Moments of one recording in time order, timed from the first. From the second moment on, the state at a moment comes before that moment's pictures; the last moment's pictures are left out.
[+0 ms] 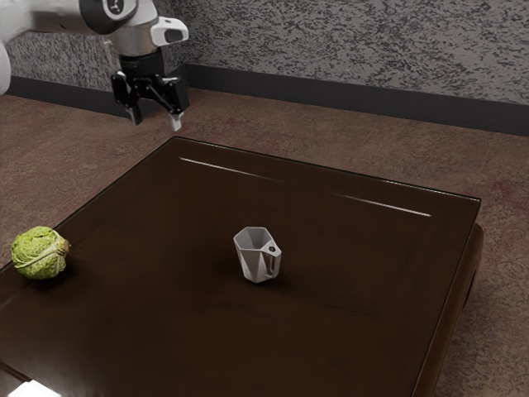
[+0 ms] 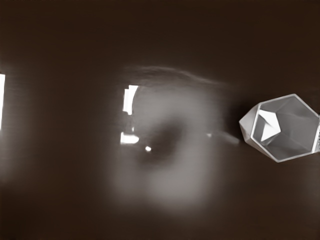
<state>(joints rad) -0.17 0.21 0.26 -1.33 -0.04 1.54 -0.01</state>
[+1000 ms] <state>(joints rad) -0.68 0.53 0.26 -1.52 0.45 1.86 1.00</state>
